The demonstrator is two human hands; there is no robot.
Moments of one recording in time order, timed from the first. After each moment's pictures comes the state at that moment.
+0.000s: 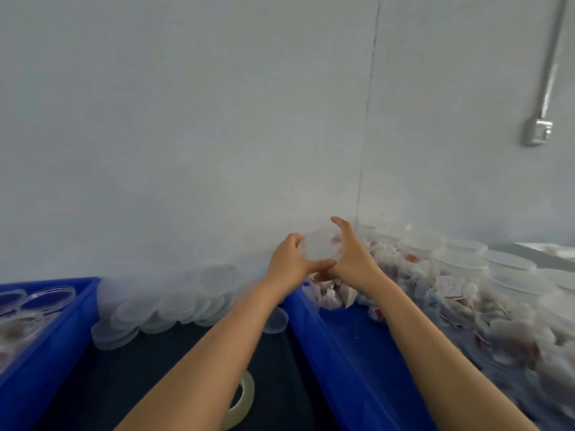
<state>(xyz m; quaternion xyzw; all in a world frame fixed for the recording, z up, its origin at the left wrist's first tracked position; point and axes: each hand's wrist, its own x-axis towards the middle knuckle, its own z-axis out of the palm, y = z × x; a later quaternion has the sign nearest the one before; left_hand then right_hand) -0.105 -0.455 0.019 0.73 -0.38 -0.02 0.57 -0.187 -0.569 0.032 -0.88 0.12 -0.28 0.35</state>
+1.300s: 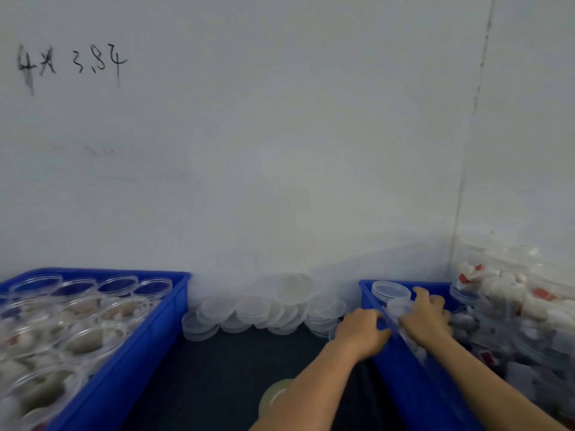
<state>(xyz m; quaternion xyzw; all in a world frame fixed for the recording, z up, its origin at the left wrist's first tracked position) -0.066 -0.464 -0.062 0.87 -0.38 -0.06 0.31 -0.110 -0.587 -0.051 -0.87 0.35 -0.20 0.27</state>
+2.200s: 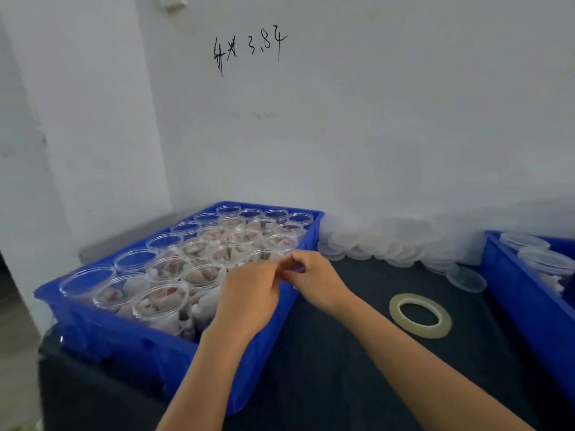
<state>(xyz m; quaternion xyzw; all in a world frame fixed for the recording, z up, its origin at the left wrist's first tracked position) -0.213 -0.058 -0.042 0.96 -0.09 0.23 0.13 -0.186 -0.190 -0.039 -0.85 -0.20 -0.06 0.49</state>
